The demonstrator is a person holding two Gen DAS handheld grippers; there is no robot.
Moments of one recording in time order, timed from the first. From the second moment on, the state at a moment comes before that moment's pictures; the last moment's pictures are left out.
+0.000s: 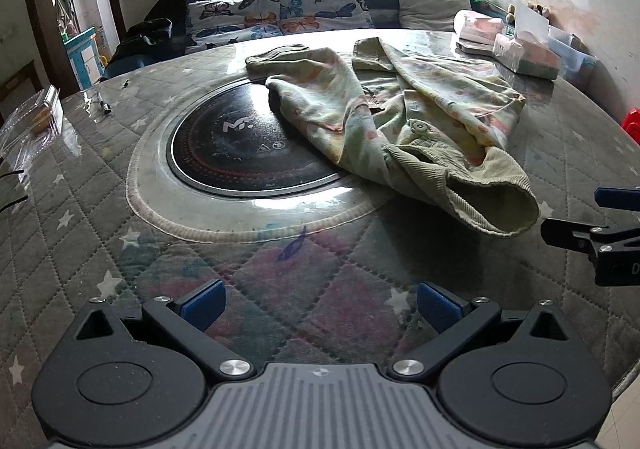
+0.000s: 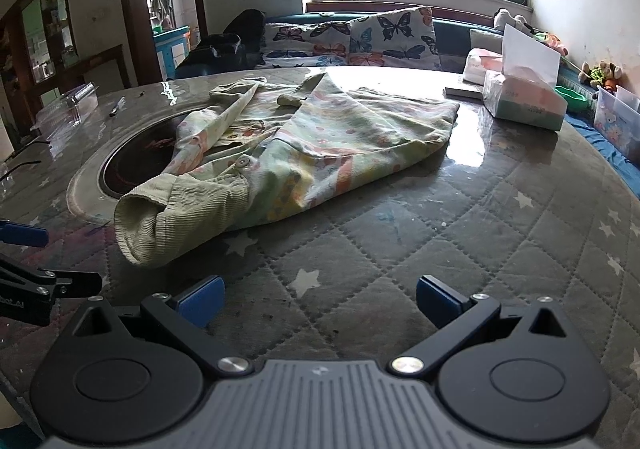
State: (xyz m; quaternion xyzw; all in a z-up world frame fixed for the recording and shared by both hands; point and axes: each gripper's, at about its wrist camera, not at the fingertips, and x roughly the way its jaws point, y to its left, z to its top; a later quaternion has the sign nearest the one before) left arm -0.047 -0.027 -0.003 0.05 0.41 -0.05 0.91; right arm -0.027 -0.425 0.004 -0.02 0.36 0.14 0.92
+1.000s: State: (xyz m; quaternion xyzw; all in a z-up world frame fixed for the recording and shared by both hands) left arm -0.020 -0.020 0.019 0.04 0.39 -0.03 0.92; right arm -0.005 -0.424 0.010 -0.03 0.36 0.15 0.92
